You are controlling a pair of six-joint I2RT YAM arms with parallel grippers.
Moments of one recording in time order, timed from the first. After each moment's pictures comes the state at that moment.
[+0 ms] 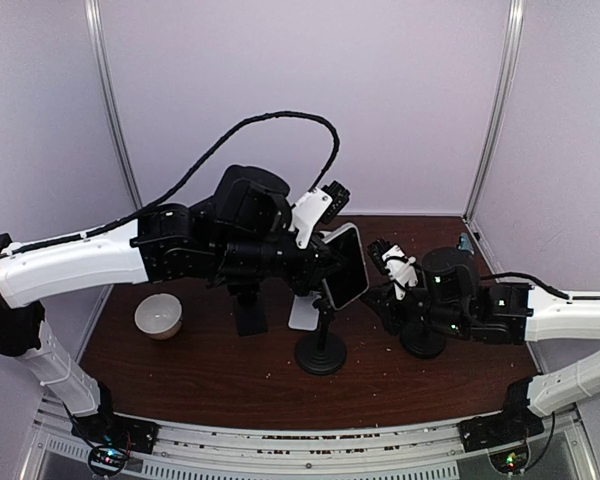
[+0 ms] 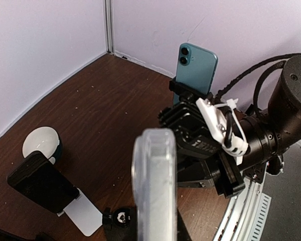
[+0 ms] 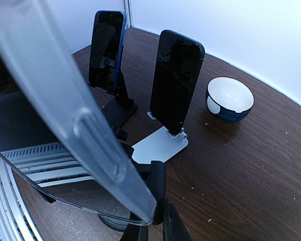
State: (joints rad) left arm -1.20 1.58 1.52 -0.44 -0.08 -0.16; right arm 1.01 1.11 0.73 -0.07 0.23 0.15
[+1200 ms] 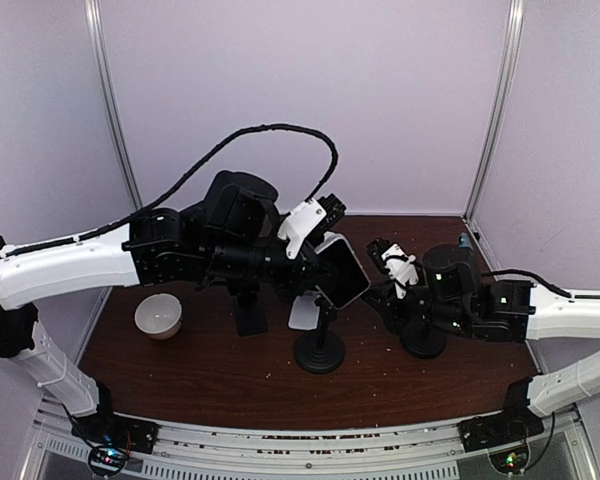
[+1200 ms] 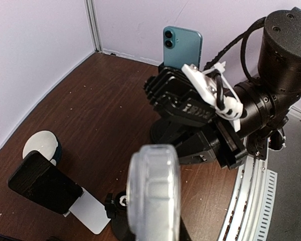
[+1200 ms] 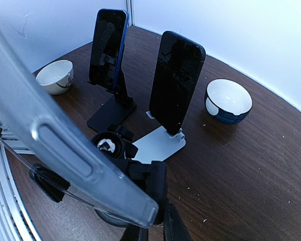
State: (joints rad) left arm -1.18 1.53 1.45 -0.44 -0.01 -0.03; right arm 1.02 1.10 0.75 -0.10 0.21 0.12
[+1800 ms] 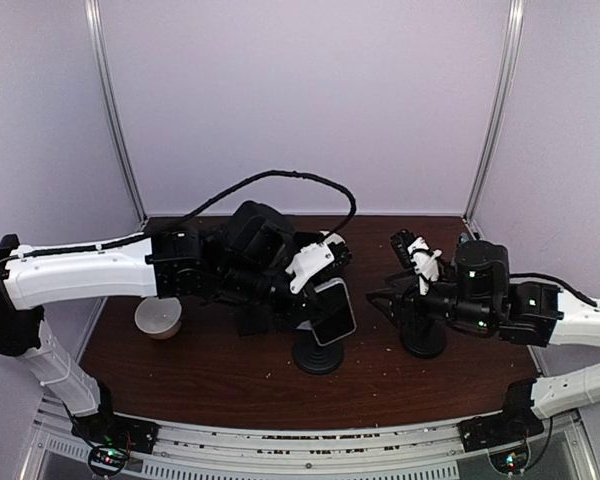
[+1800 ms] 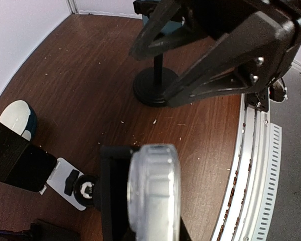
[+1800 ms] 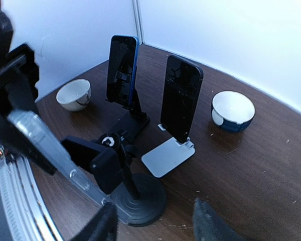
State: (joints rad) left arm -1.17 1.57 1.38 -0.50 0.05 0.02; right arm 1.01 0.97 0.72 -0.12 0.16 0.16
